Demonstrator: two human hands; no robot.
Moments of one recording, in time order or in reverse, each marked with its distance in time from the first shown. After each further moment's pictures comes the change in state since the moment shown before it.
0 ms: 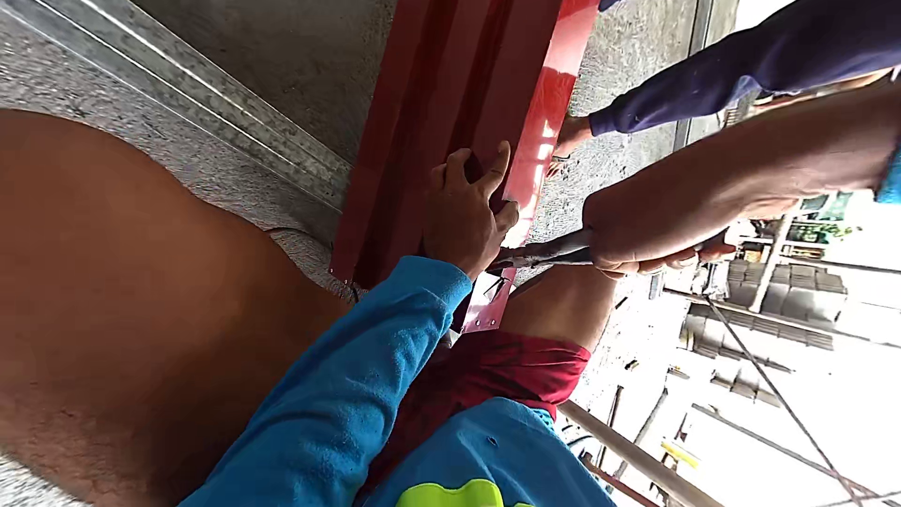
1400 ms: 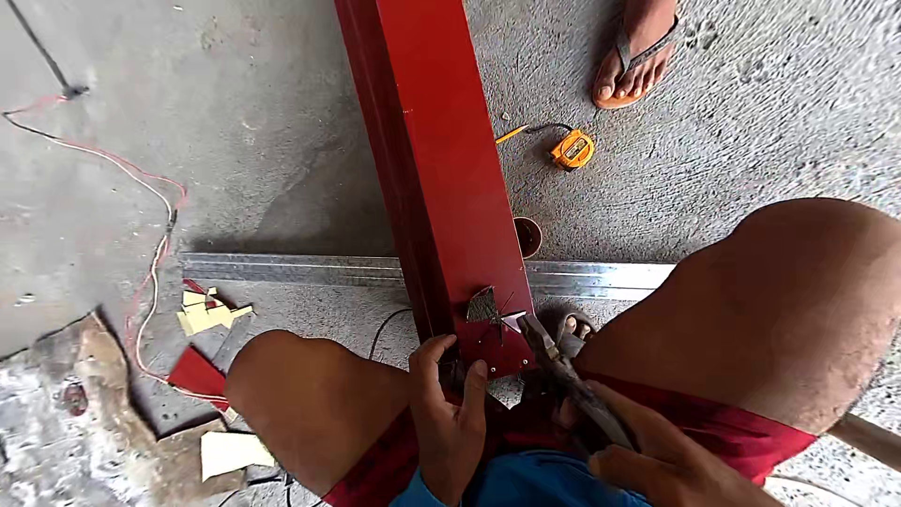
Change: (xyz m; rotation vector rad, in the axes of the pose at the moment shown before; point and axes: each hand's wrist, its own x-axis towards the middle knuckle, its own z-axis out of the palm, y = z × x) left_hand -0.147 0.005 0.000 0.090 0.163 -0.025; right_hand 0.165 0.037 0.287 1.600 0.304 -1.210
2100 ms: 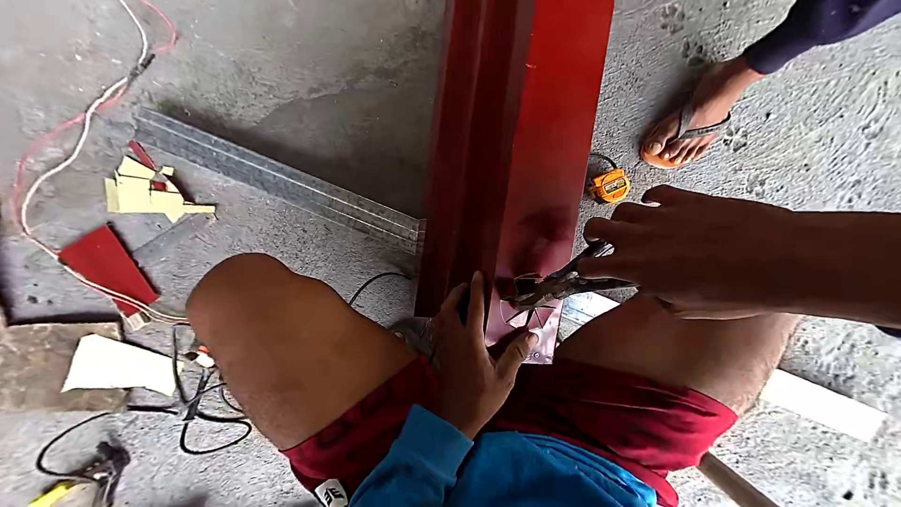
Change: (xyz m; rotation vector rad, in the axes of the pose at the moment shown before) left_hand 0.006 -0.018 0.042 0.127 0.027 -0.109; right_hand 0.127 -0.167 -0.070 -2.168 -0.531 -0.628
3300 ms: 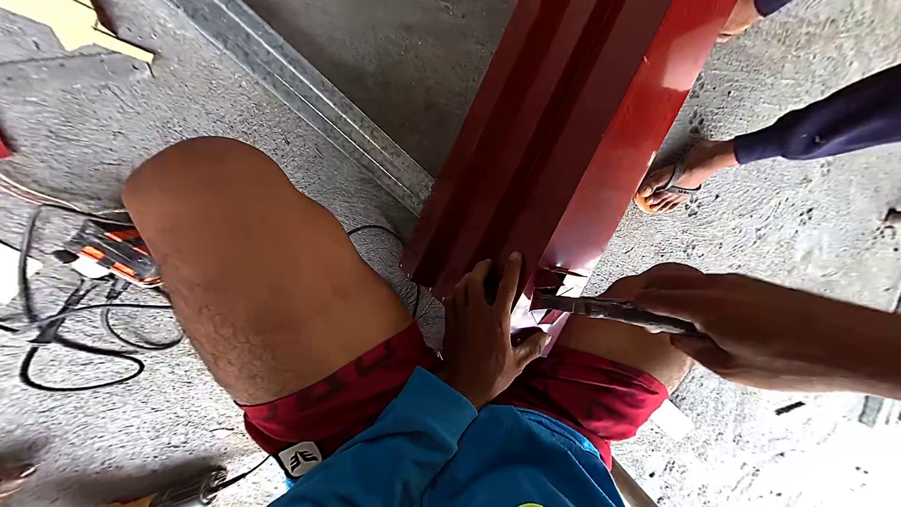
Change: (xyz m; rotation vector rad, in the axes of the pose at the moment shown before) left_hand 0.006 0.003 0.004 0.105 -0.025 0.042; right_hand -0.003 -0.021 -0.035 0.331 -0.333 0.180
